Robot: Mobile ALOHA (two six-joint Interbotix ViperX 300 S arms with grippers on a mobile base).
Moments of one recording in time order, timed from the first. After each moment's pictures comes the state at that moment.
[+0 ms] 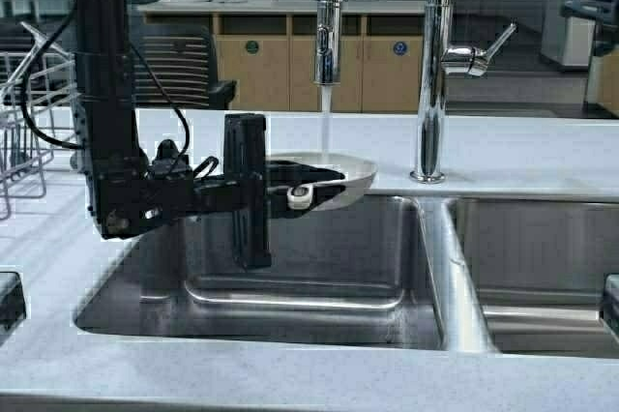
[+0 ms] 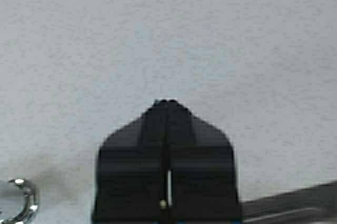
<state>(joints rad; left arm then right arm) -0.54 0.75 0.85 0.52 -1.63 -1.65 -0.15 0.32 0.24 -0.01 0.03 0.21</state>
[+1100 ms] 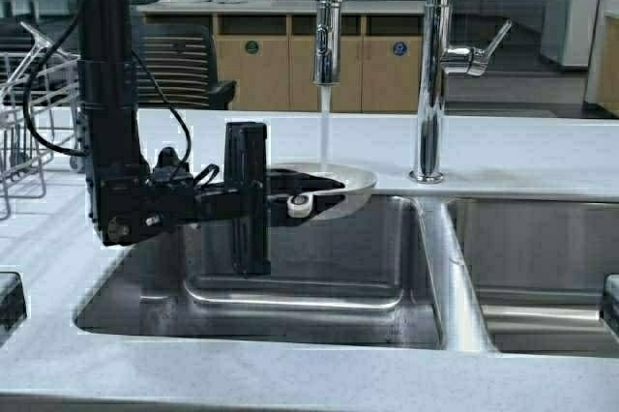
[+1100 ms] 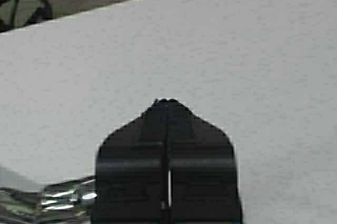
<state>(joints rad) -0.54 0.78 0.84 0.52 -1.62 -1.65 -0.07 0.23 0.13 0.07 0.13 0.20</state>
